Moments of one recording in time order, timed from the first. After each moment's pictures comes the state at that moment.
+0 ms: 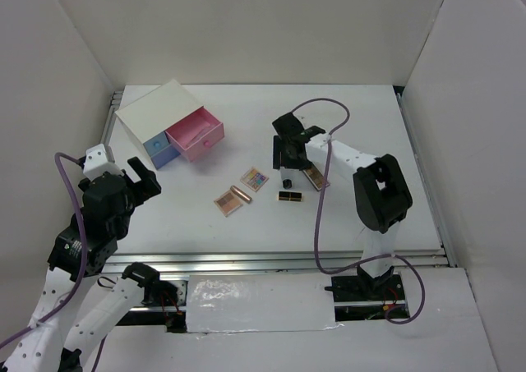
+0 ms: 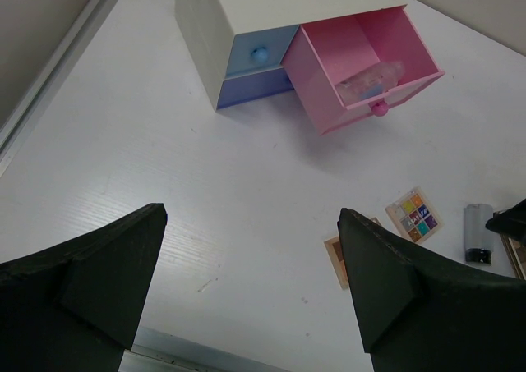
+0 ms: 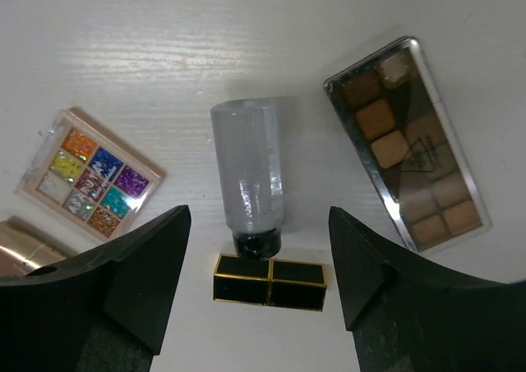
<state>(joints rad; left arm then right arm) -0.37 0.57 0.97 -0.82 -0.56 -0.53 0.54 1.85 1.41 -0.62 0.26 0.52</state>
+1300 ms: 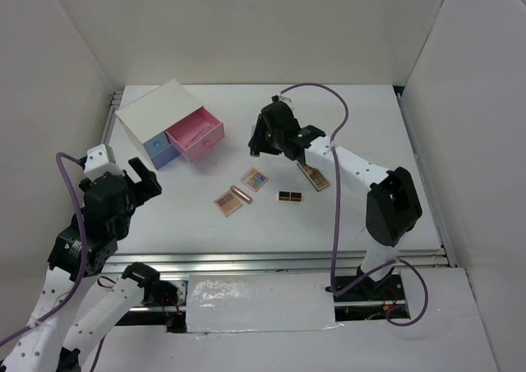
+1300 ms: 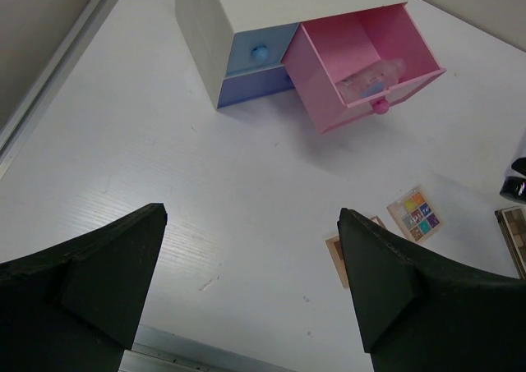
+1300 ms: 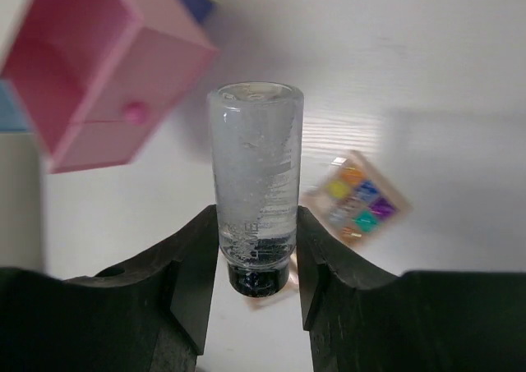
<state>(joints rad) -0.38 0.58 0.97 -0.83 -0.57 -0.53 0.65 1.76 1.46 -0.41 0.16 0.70</state>
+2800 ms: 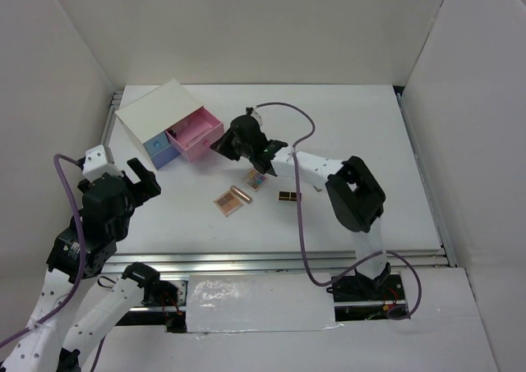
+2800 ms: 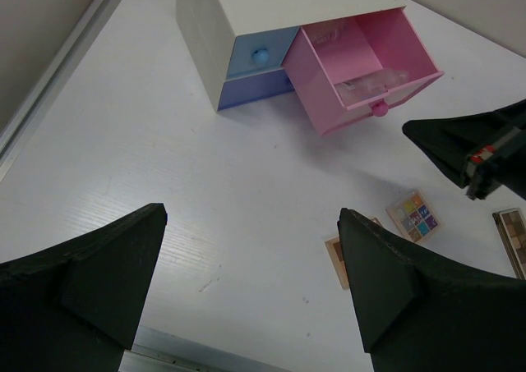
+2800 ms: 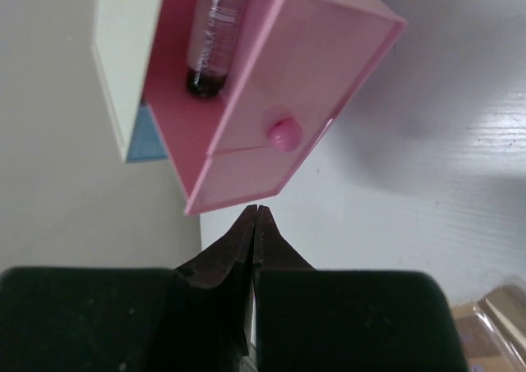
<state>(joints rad) -0.38 0.57 0.97 -0.83 -0.58 -0.53 0.79 1.97 1.50 0.05 0.07 1.14</state>
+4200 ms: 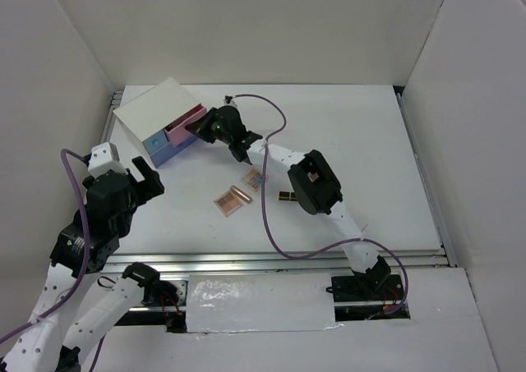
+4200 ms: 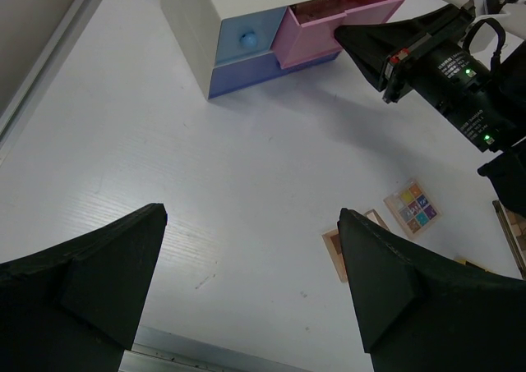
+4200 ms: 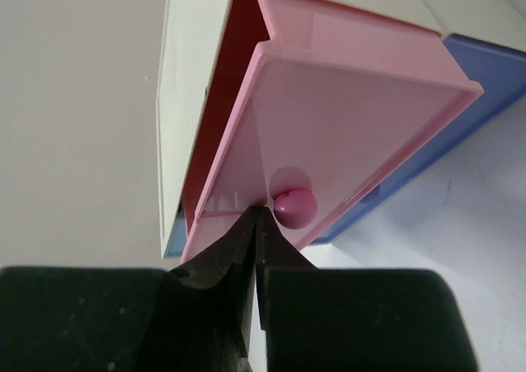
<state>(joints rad) -0.38 0.59 0.97 -0.82 -0.55 -0.52 0.75 2.48 2.03 0.26 -0.08 1.21</state>
